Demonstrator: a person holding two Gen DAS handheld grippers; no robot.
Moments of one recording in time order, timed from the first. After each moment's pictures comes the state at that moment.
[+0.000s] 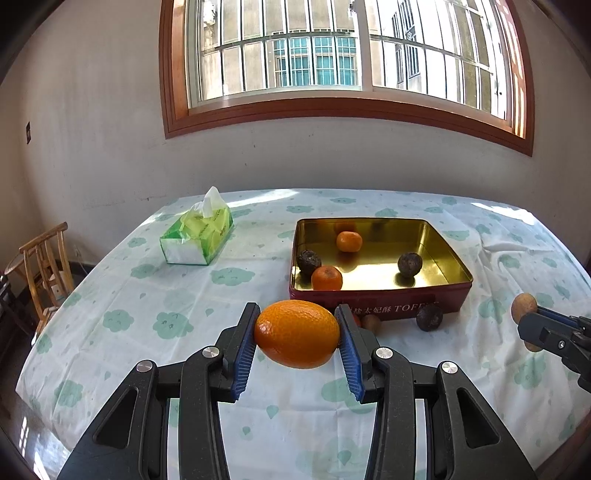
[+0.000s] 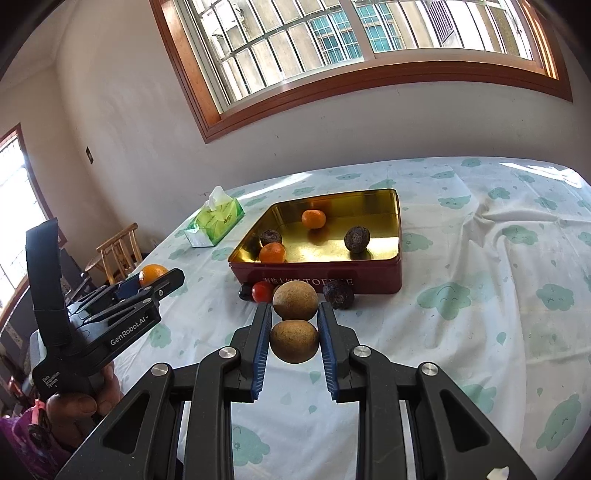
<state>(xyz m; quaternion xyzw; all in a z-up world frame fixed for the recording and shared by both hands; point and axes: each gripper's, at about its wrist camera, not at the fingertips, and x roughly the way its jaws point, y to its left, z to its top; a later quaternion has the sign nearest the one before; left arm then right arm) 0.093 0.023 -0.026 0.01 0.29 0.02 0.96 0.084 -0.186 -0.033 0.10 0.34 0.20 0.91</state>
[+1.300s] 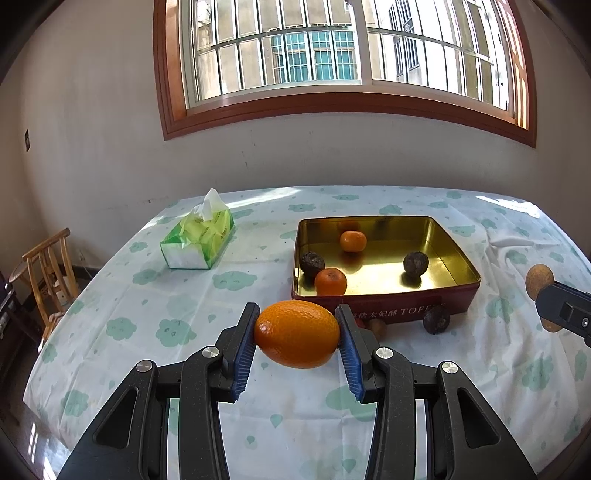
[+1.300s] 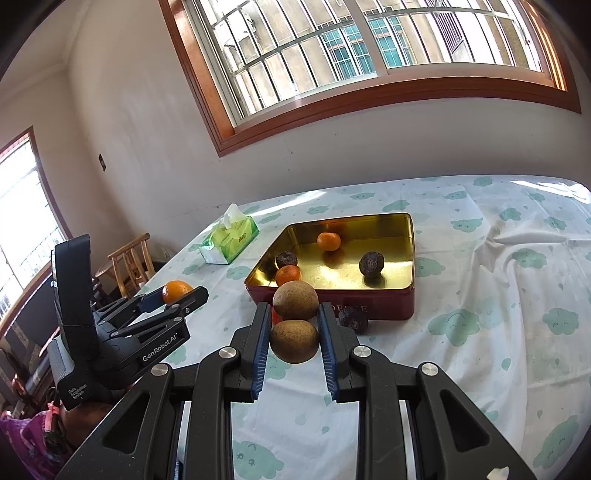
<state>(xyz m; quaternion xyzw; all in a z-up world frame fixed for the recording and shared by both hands) 0.107 0.020 -0.025 0.03 0.30 0.03 0.95 0.090 -0.179 -0.015 0.10 0.32 0.22 0.92</state>
